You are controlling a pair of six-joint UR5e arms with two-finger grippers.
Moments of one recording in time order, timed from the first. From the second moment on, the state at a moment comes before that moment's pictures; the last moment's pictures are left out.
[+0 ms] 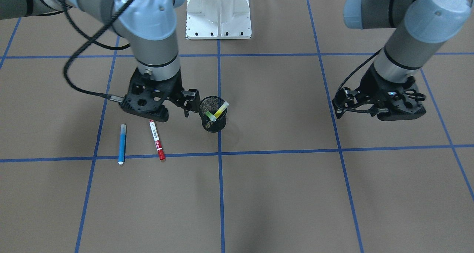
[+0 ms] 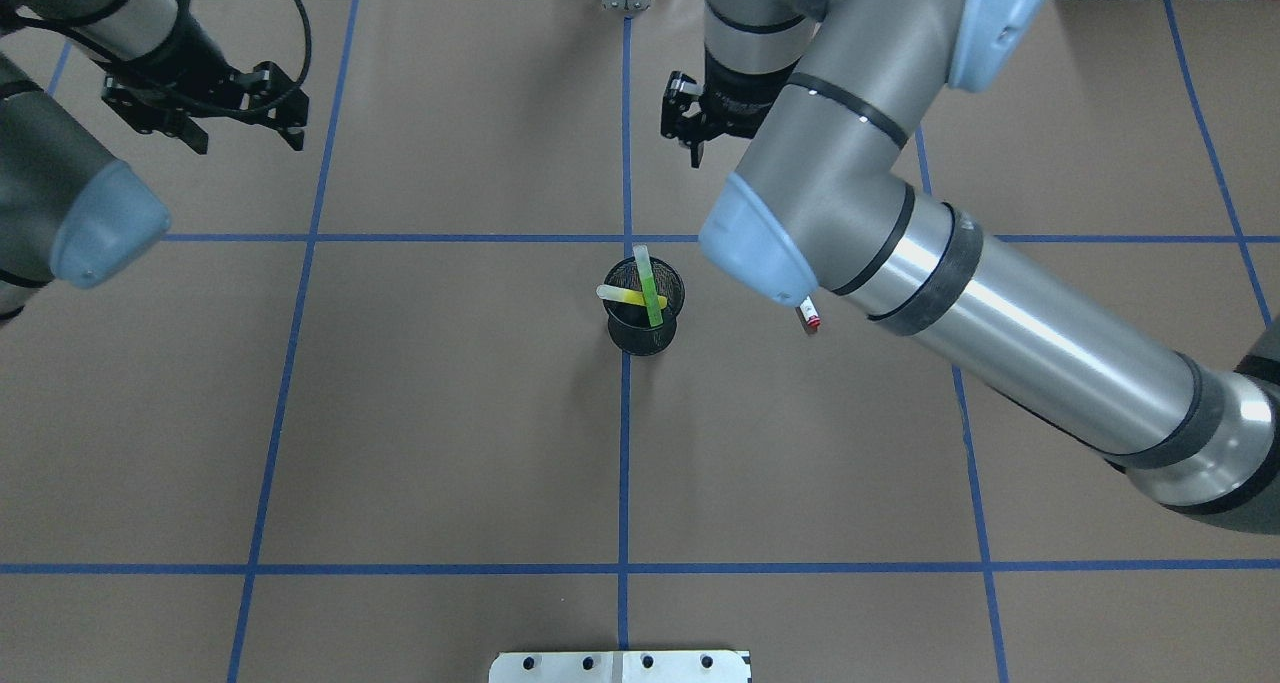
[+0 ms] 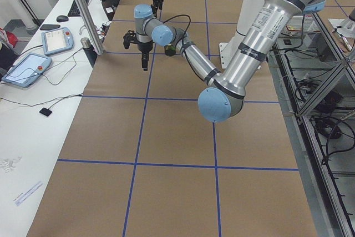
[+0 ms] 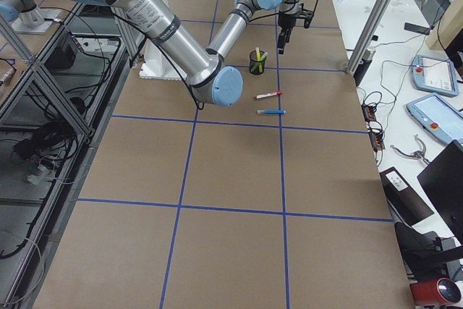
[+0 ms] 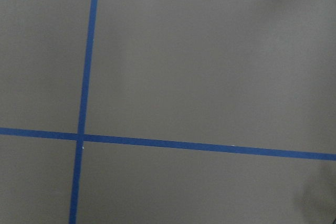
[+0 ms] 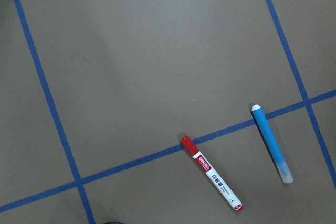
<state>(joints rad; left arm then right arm) -1.05 -2.05 -1.79 -1.43 -2.18 -0.76 0.76 -0.62 1.61 -2.04 2.00 1.20</state>
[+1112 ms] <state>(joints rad) -1.18 -1.85 -1.78 -1.45 -2.20 -0.51 0.66 -0.51 1.30 -1.82 1.97 1.12</state>
